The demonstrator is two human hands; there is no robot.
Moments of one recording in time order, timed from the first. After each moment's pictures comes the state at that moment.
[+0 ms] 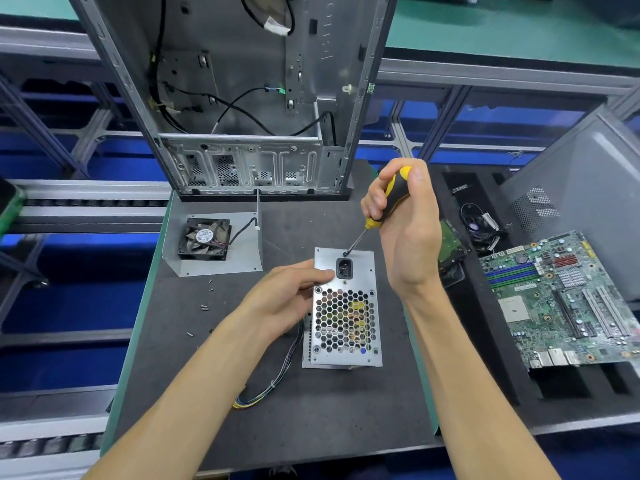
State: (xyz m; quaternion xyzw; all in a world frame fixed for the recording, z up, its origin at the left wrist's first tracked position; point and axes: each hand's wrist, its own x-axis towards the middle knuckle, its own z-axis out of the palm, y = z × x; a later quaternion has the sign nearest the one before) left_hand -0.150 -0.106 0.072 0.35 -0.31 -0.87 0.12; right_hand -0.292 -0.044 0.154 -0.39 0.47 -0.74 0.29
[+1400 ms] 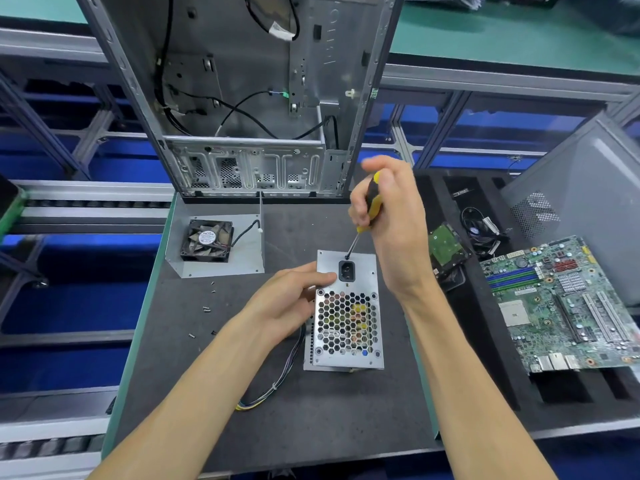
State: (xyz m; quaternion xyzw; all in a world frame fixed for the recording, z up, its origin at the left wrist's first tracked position) left_hand -0.149 -0.104 0.072 0.34 -0.31 -0.88 0.11; right_hand -0.287 -0.050 0.156 -0.44 0.50 -0.69 0.30
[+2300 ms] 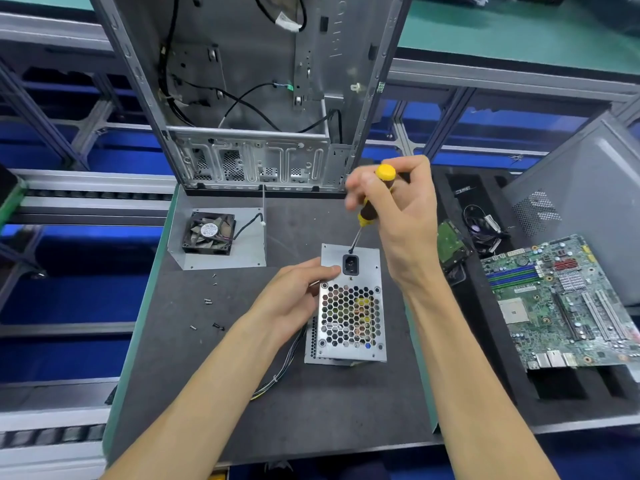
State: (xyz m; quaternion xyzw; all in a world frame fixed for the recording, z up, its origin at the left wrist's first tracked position) left_hand -0.151 -0.097 0.067 0.33 -0.31 -0.88 0.14; right_hand -0.283 -0.052 0.160 -0.43 0.51 -0.69 0.28
